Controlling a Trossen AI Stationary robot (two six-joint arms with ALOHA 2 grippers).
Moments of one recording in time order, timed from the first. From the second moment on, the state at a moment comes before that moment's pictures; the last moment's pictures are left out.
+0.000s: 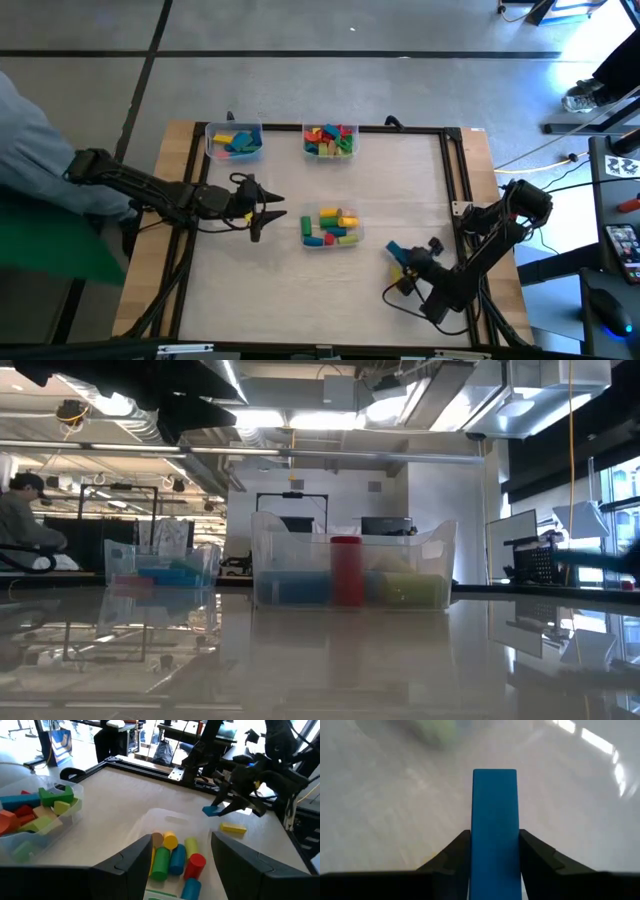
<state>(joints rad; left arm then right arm) -0.24 0.93 0.51 0.17 -0.44 -0.28 0.97 1.68 0.82 -0.87 0.78 1.74</state>
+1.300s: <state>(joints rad) -0.22 1.46 0.63 0.71 -0.38 -0.46 0.48 1.74 1.04 0.10 0.98 -0.11</state>
